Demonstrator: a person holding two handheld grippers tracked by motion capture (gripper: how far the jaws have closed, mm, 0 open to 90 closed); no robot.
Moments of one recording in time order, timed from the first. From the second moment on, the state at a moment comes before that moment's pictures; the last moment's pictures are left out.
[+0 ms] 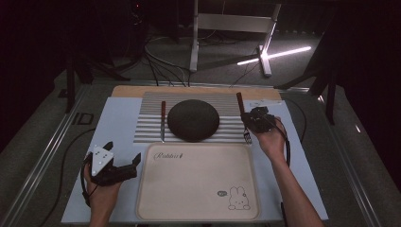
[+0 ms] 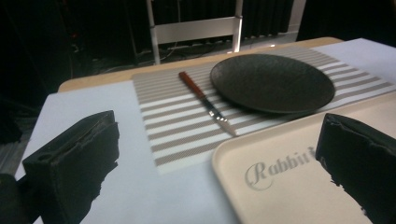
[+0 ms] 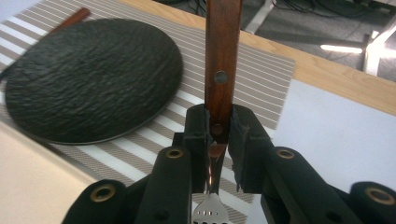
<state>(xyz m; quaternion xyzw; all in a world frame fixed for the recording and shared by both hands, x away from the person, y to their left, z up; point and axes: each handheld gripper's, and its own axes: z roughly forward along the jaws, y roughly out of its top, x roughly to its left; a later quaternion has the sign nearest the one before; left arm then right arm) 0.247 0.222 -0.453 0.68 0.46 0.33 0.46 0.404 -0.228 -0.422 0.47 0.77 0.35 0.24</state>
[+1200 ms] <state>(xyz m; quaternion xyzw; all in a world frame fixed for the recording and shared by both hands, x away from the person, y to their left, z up) 0.322 0.084 -0.404 0.72 0.38 0.24 0.53 0.323 -0.176 -0.402 0.36 0.78 0.47 0.20</state>
